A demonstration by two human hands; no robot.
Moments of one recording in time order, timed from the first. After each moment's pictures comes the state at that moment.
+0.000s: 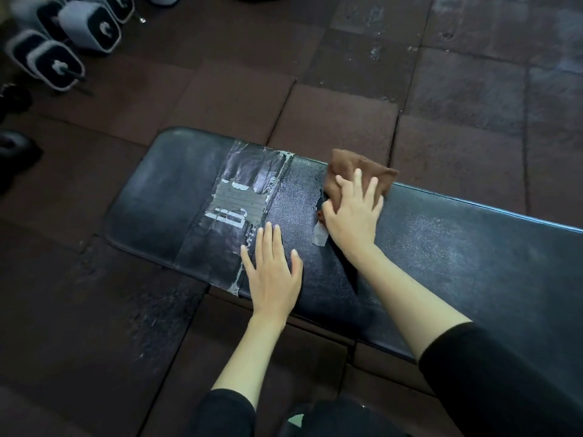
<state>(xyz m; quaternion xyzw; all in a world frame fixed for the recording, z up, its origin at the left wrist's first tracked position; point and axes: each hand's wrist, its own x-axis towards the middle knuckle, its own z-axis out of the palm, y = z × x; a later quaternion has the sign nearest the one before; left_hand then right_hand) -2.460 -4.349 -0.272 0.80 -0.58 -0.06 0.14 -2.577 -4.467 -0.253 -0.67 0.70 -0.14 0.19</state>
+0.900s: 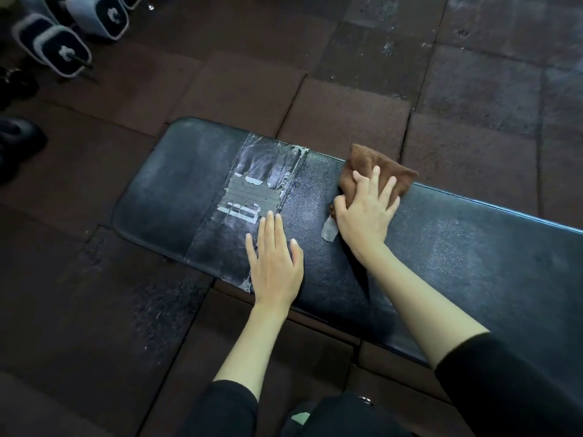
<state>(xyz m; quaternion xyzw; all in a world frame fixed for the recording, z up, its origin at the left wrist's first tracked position) -2.440 -4.358 -0.273 0.80 -0.57 -0.06 0.16 -2.564 -4.470 -0.259 -0.64 0.73 -0.15 0.17</state>
